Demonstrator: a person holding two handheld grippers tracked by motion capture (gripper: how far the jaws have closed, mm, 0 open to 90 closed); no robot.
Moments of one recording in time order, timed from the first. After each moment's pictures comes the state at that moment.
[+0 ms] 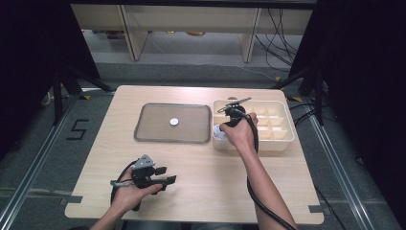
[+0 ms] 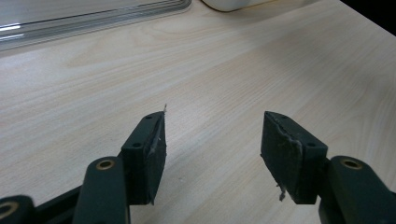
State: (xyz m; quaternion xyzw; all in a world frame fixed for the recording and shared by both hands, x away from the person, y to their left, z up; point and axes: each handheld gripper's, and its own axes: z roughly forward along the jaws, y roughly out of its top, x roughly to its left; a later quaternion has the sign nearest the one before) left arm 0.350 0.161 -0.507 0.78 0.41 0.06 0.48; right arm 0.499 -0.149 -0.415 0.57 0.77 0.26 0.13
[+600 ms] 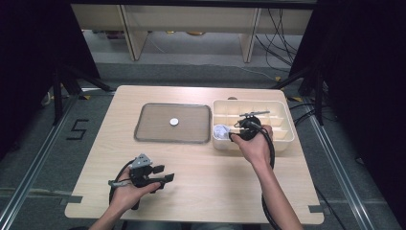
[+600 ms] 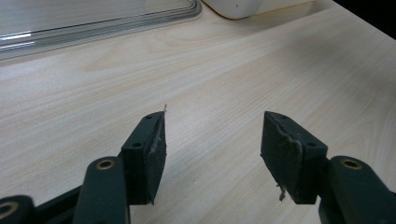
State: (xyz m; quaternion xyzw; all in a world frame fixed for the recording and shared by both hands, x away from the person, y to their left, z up) left arm 0.351 0.167 -0.509 0.77 0.42 0.08 0.48; right arm 0.452 -0.188 -0.417 0.55 0.76 0.32 0.15
